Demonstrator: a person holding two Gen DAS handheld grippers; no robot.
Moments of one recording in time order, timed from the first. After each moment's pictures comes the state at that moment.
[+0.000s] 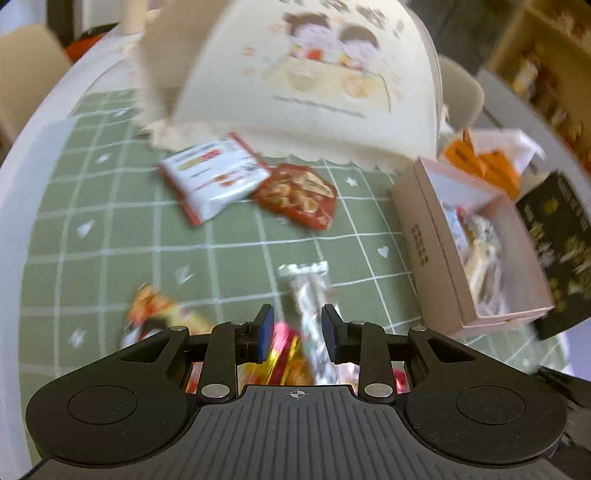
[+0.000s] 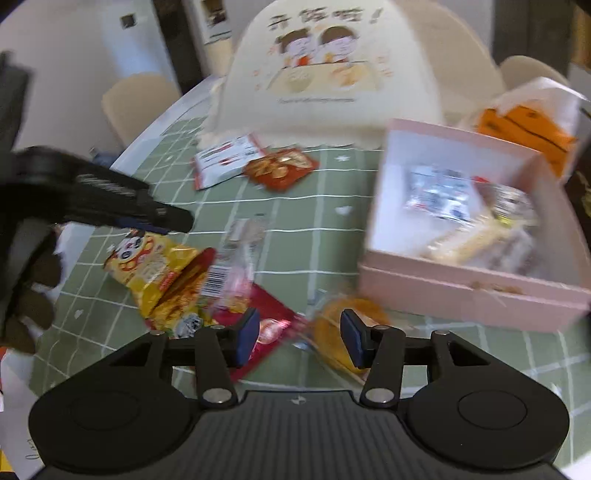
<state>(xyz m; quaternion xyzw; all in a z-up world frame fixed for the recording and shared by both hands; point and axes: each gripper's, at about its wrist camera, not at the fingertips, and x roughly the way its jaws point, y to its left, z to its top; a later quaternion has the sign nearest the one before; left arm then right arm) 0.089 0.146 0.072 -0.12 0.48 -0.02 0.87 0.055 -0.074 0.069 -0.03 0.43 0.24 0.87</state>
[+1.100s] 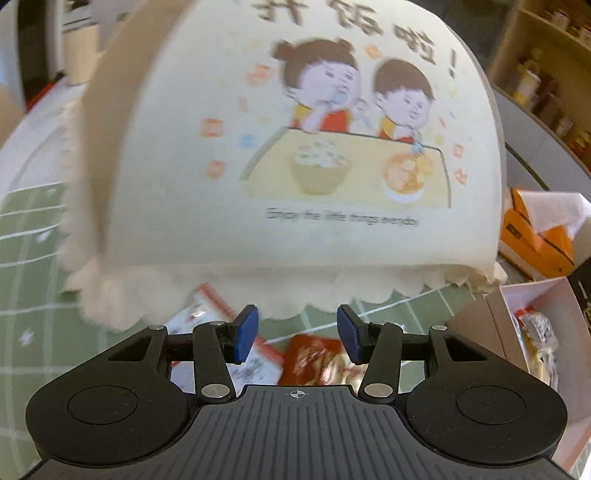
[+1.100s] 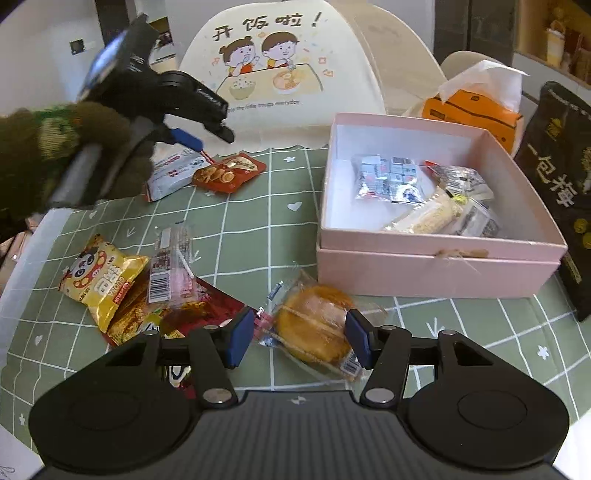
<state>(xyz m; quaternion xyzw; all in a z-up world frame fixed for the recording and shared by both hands) 0.261 0.175 0.044 -0.09 0.44 -0.05 0.89 0.047 -0.071 0.050 -0.01 0.41 0.16 0.90</state>
